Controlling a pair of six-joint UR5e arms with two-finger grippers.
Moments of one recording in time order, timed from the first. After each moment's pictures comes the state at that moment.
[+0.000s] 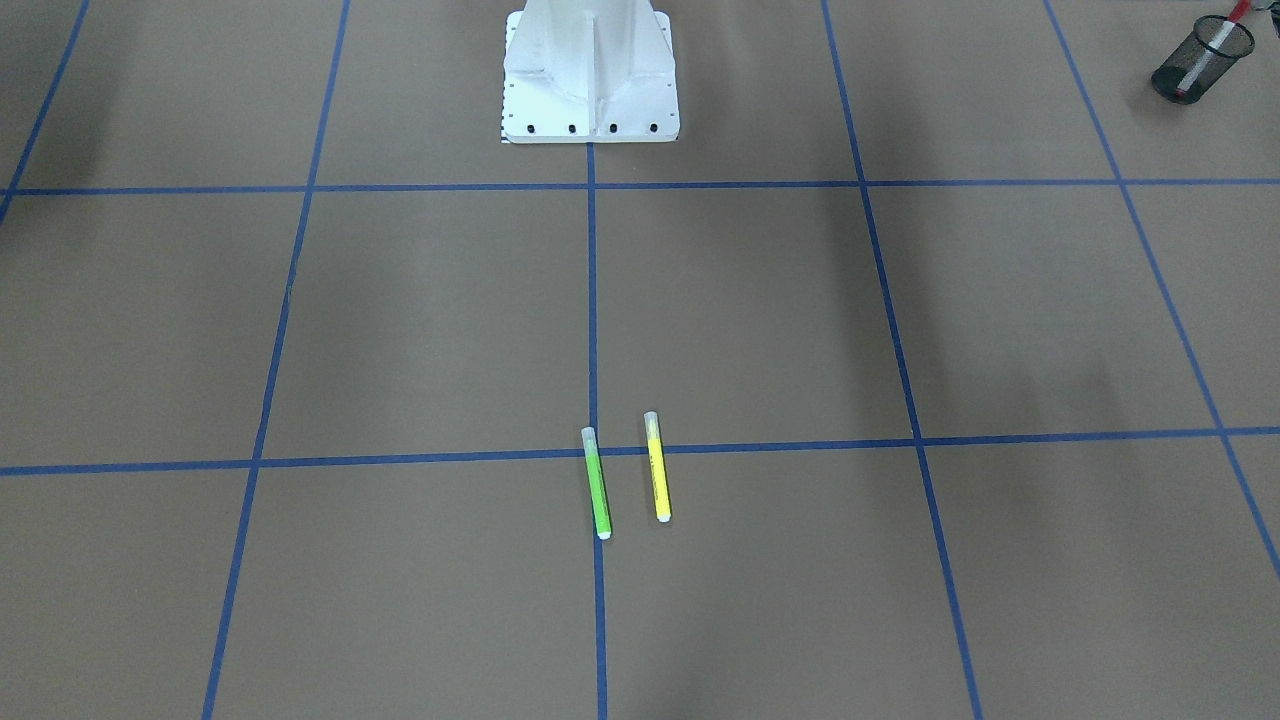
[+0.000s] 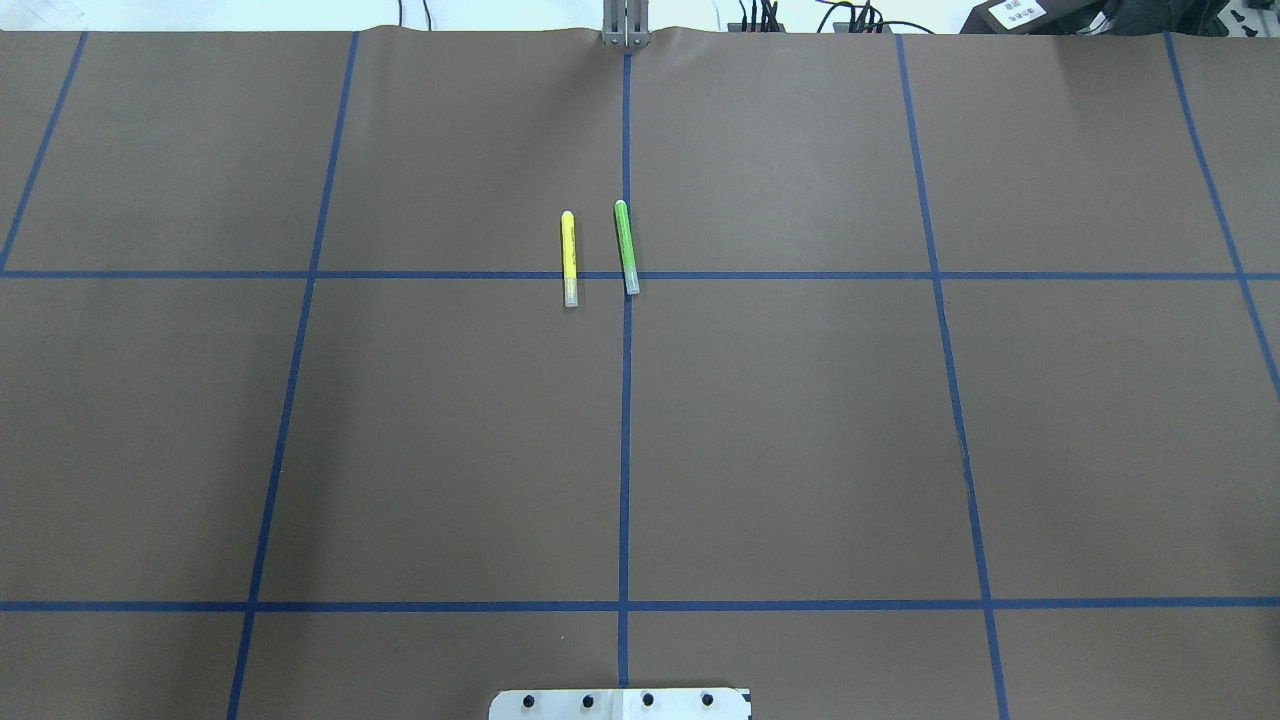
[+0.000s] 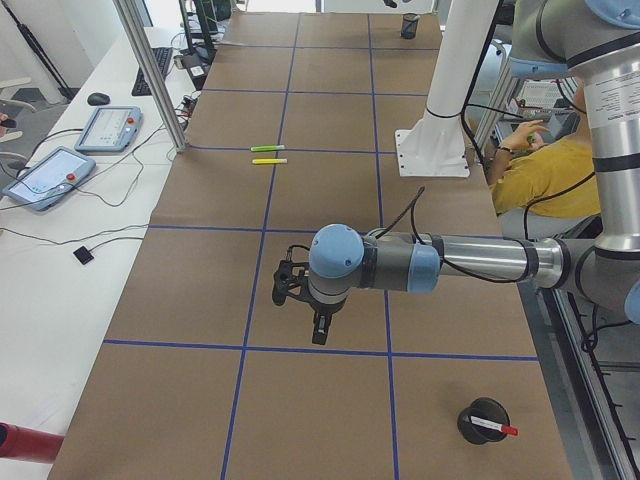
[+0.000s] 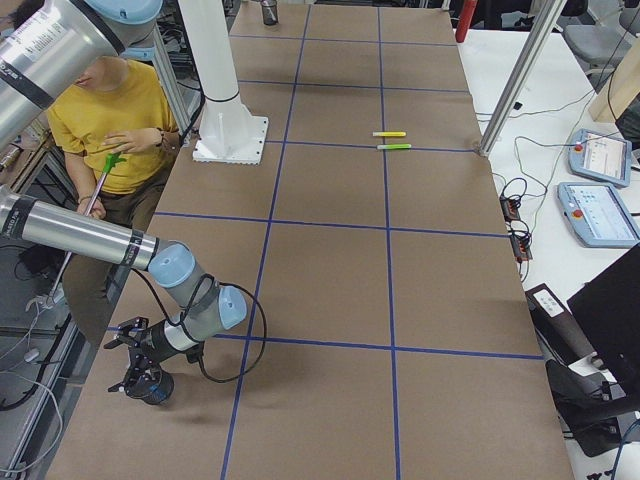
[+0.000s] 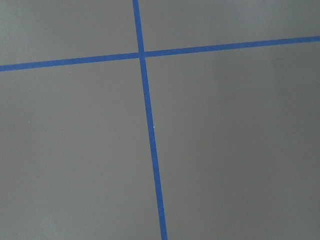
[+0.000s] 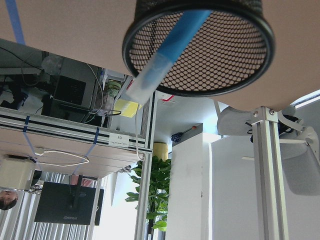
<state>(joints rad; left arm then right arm) -1.63 -1.30 -1.90 -1.59 -2.46 0.11 1.05 -2.29 1.92 -2.13 2.03 -0.66</state>
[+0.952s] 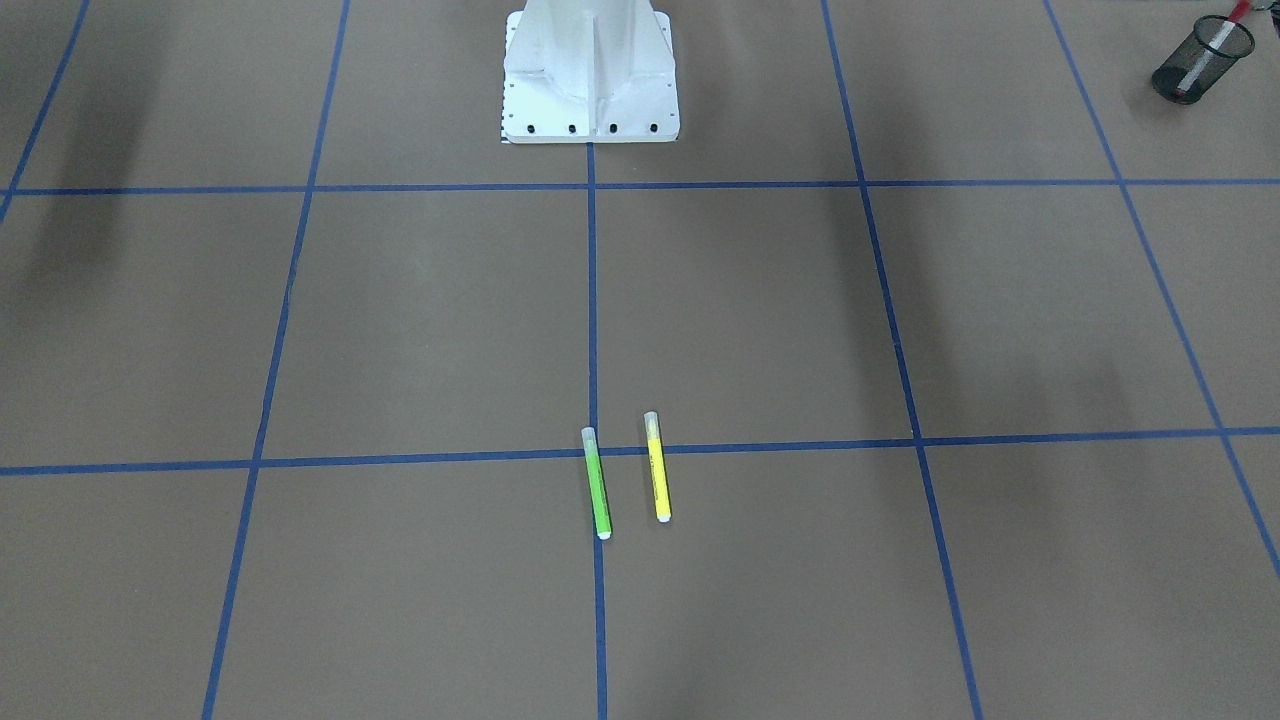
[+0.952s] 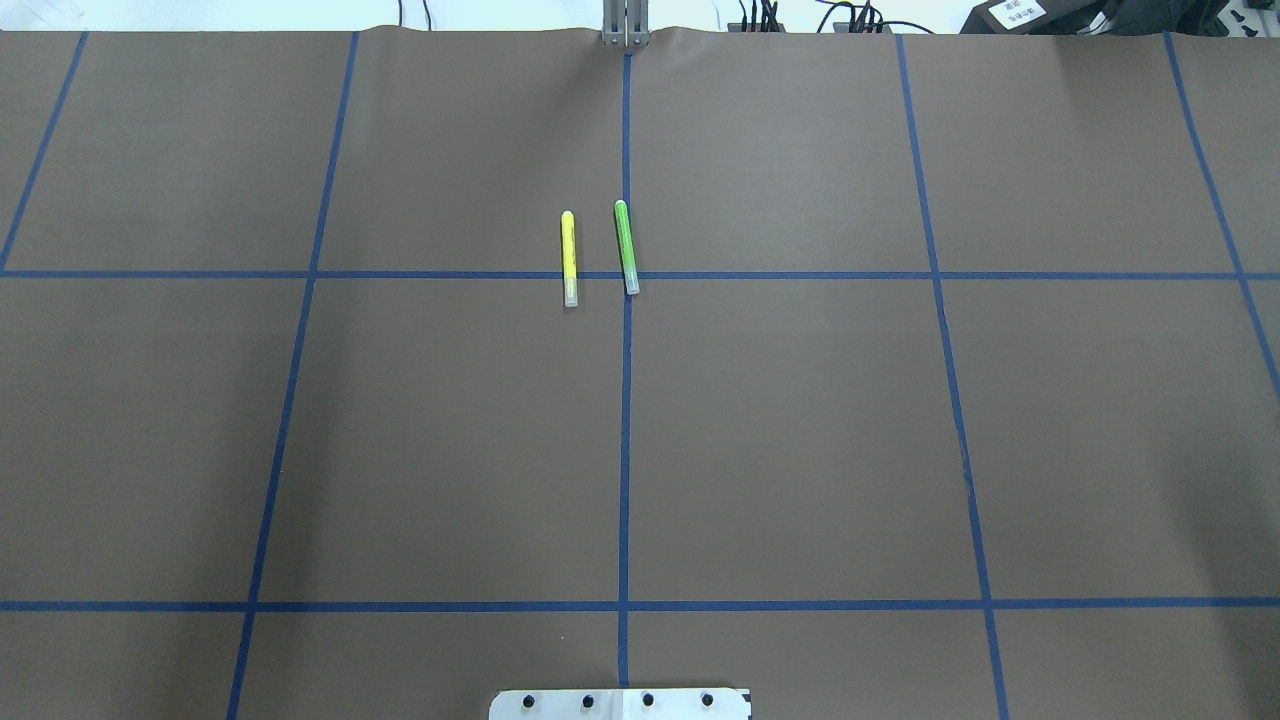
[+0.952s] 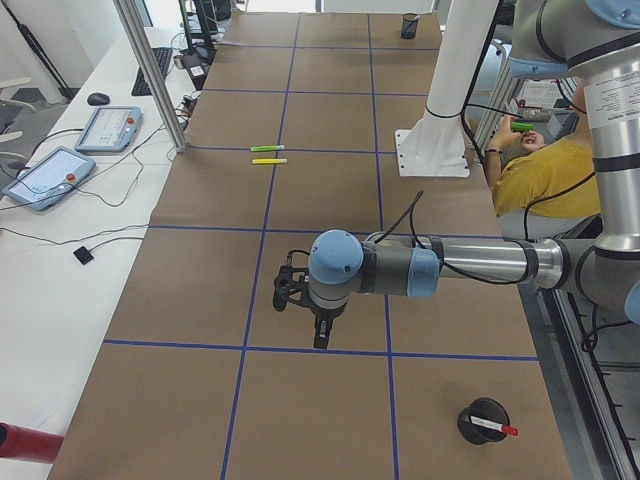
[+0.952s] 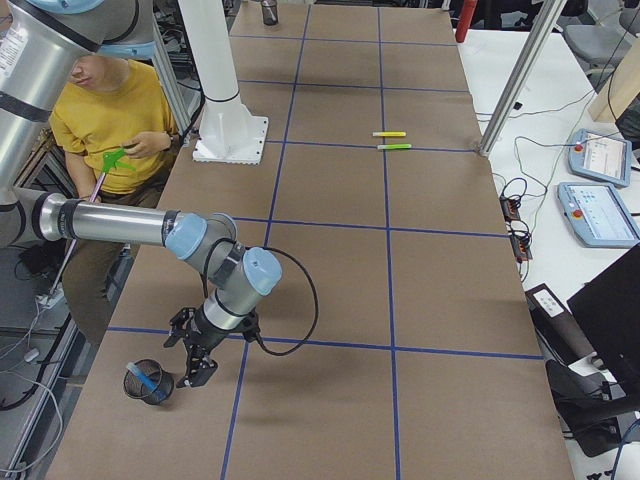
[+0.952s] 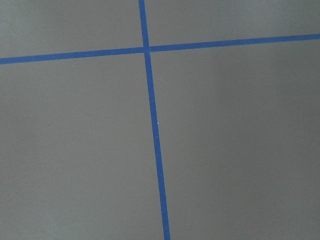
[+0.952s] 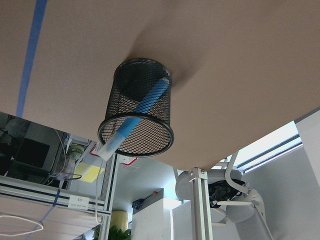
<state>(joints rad) -1.63 -1.30 -1.88 -1.59 -2.46 0.10 1.49 -2.06 2.02 -2.14 1.83 -0.80</state>
